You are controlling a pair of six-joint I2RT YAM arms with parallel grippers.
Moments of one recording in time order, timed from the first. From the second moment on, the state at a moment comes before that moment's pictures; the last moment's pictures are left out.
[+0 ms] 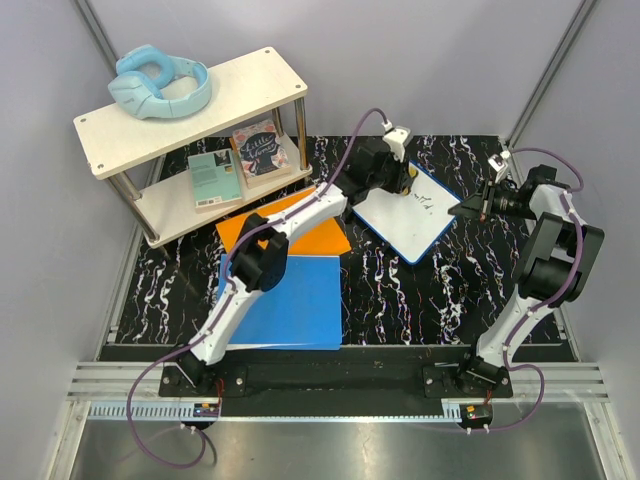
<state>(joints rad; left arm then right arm) -0.75 2.47 2.26 -0.15 0.13 -0.28 -0.40 1.92 1.42 -0.80 -1.21 -0.51</state>
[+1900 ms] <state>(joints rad) -0.66 2.50 2.28 -0.19 -0.05 -0.22 -0.39 1.96 1.52 -1.05 -1.16 -0.69</state>
